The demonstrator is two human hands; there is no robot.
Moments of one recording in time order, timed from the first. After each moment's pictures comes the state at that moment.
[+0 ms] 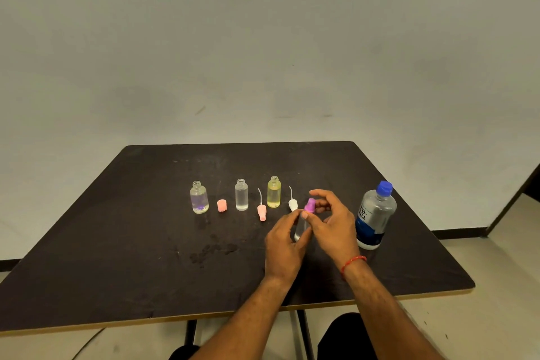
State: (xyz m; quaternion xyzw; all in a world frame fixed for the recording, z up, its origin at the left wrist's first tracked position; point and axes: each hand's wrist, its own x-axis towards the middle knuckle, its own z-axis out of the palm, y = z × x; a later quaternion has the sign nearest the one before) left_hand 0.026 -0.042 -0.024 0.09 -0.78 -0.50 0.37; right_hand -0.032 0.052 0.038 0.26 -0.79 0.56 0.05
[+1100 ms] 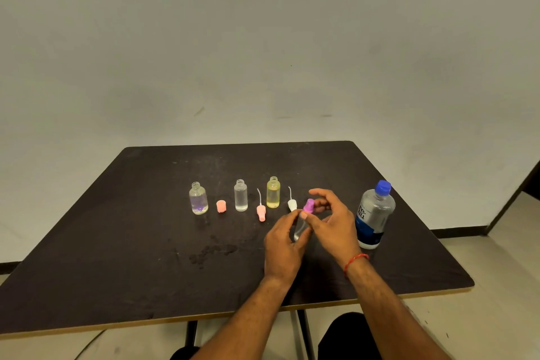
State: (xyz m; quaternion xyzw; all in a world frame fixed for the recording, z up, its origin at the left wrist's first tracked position) left_hand 0.028 -0.043 -0.021 0.09 -0.78 -0.50 0.37; right_hand -0.037 0.053 0.039 0.27 -0.78 0.56 0.03
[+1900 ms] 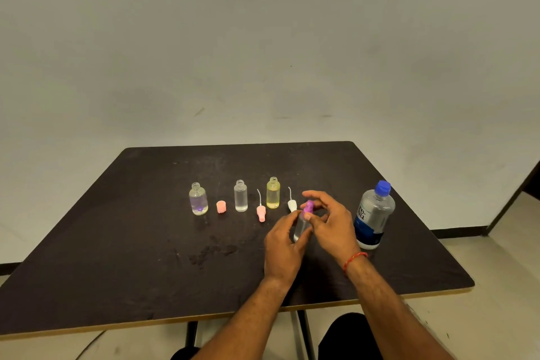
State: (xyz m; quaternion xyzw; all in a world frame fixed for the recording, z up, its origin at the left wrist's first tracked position) left_hand 0.025 -0.045 -0.025 0.09 -0.78 -0.49 0.37; right_hand -0.044 0.052 0.034 0.29 -0.79 0.55 0.00
